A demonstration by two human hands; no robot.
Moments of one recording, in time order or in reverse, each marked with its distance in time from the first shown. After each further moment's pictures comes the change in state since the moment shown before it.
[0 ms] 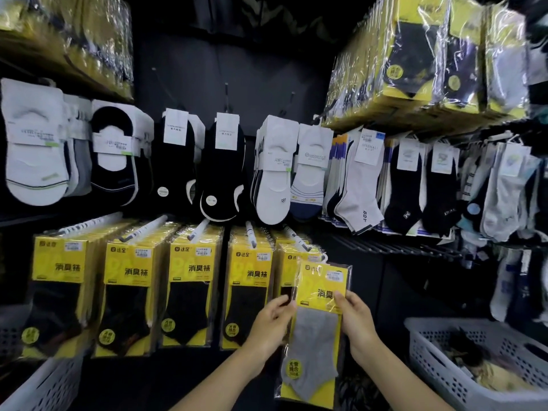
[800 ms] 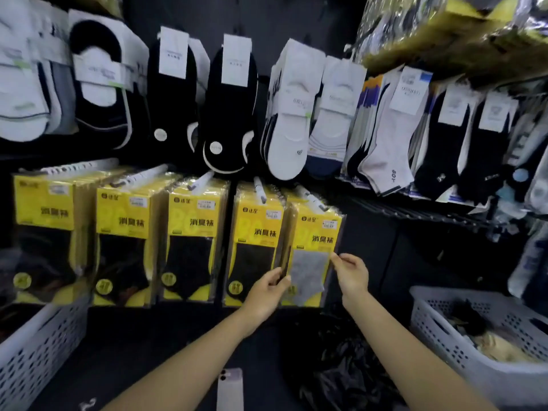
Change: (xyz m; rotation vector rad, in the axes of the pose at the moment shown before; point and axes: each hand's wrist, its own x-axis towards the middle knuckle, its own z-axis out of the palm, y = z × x) left_hand 0.045 -0.058 -0.019 0.118 -0.004 -0.062; right_hand 0.058 0.038 0.029 -0.200 0.217 0.038
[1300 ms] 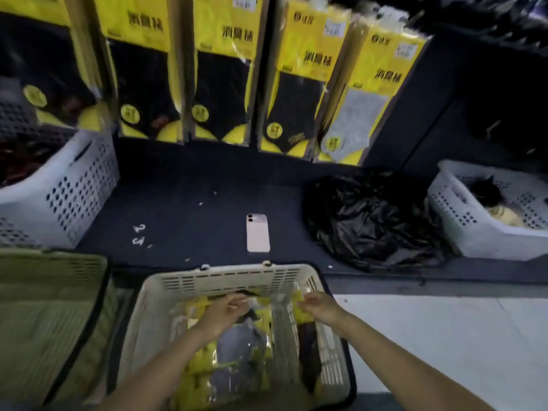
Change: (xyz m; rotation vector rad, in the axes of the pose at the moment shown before) left_hand -0.203 -0.275 -0.025 0.140 -0.134 -0.480; right_hand -0.200 0.253 -0.062 -0.821 -0.755 0.544
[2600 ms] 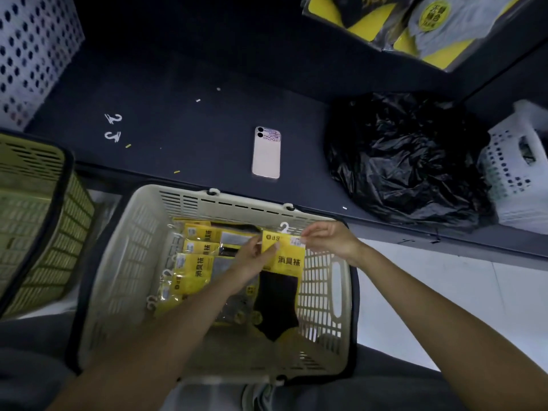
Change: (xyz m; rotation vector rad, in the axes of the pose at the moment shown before) left_hand 0.058 -0.041 0.089 -0.495 -0.020 -0.163; right_hand 0.072 0.017 -0.018 0.135 -0.231 -0.104
